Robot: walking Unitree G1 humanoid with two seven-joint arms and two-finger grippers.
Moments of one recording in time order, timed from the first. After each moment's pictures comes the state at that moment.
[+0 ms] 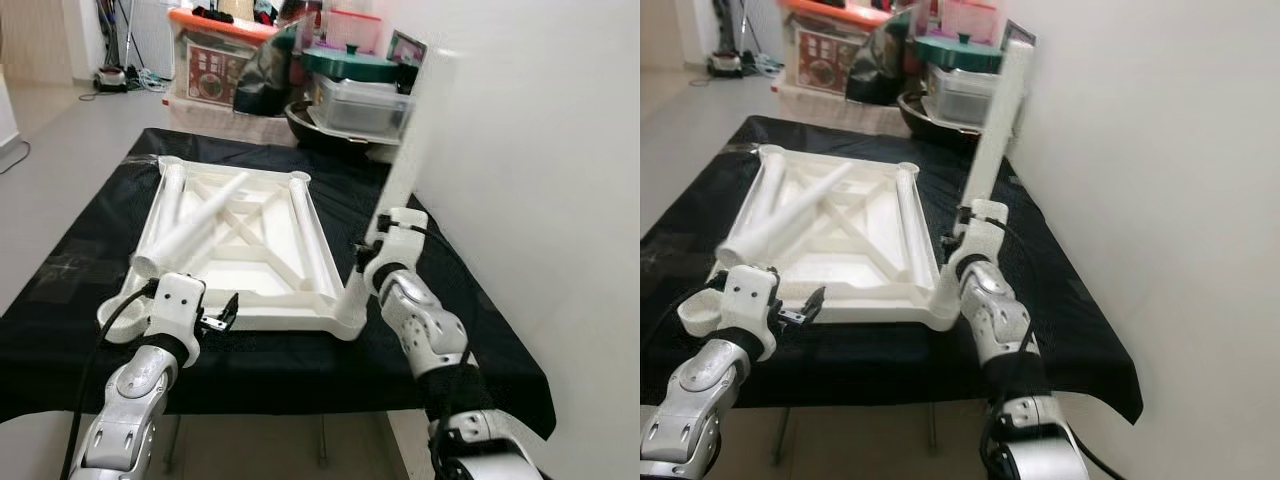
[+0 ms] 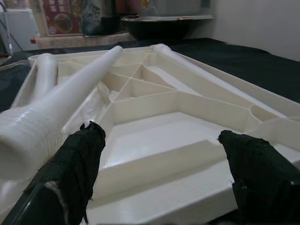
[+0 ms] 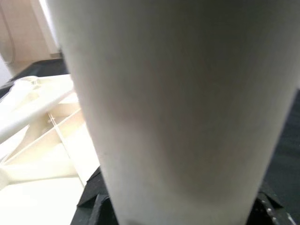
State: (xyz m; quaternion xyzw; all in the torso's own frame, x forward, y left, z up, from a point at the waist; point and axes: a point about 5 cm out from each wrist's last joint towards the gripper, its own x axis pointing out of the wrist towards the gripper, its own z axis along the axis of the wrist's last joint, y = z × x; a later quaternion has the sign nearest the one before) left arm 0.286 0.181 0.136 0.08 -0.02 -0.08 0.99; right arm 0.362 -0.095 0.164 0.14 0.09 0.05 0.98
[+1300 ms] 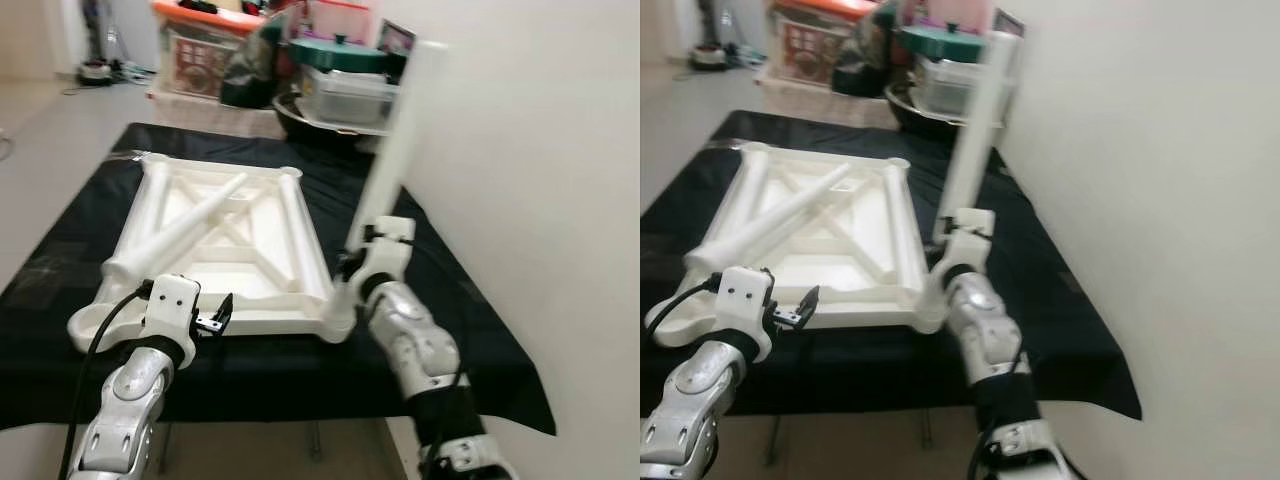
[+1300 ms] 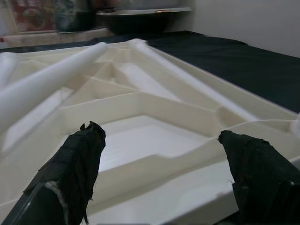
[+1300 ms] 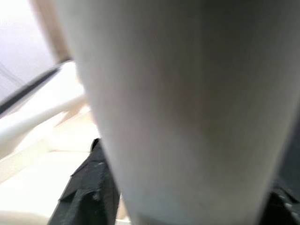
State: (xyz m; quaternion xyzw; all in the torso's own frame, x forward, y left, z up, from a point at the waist) left arm 0.285 0.179 0.135 0.08 -0.01 -0.08 0.99; right arm 0.343 -0.059 0.171 0.12 0.05 0.19 0.97
